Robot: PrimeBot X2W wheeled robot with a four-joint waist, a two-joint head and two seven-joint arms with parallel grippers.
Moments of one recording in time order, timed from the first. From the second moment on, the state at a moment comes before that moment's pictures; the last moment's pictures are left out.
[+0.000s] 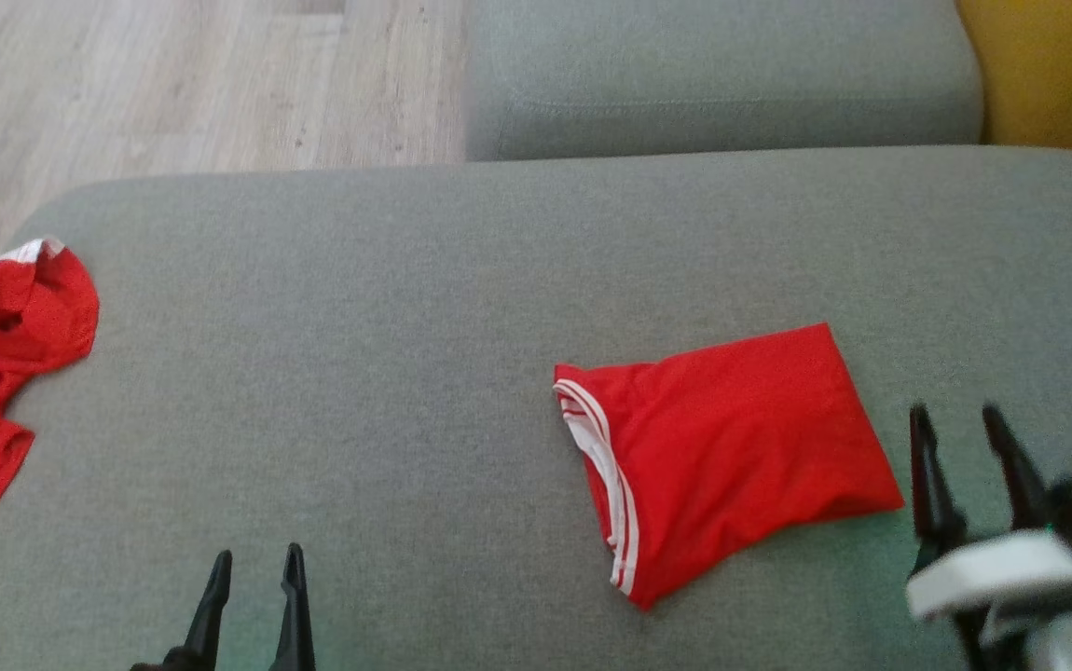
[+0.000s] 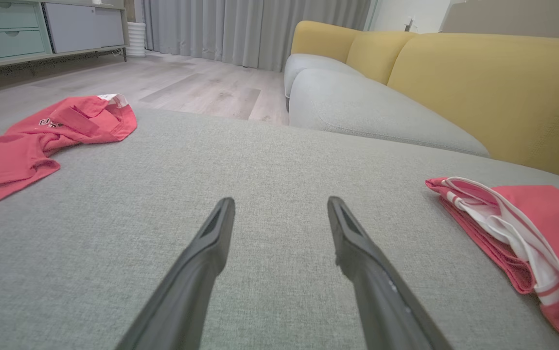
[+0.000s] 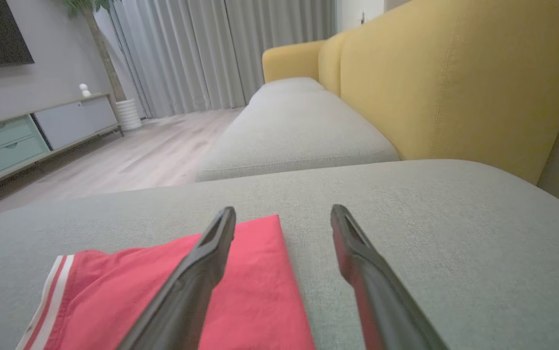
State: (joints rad) left arm 0.19 0.05 -0.06 0.22 -0.23 -0.10 -0.25; right arm 0.07 -0.09 -0.04 0.20 0.20 0.12 -0.19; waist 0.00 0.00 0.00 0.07
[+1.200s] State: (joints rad) left arm -0.04 0.07 -0.11 0.18 -0.18 -0.12 -0.25; right arm -0.63 -0.37 -0.30 0.58 0.05 0.12 0.32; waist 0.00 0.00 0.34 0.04
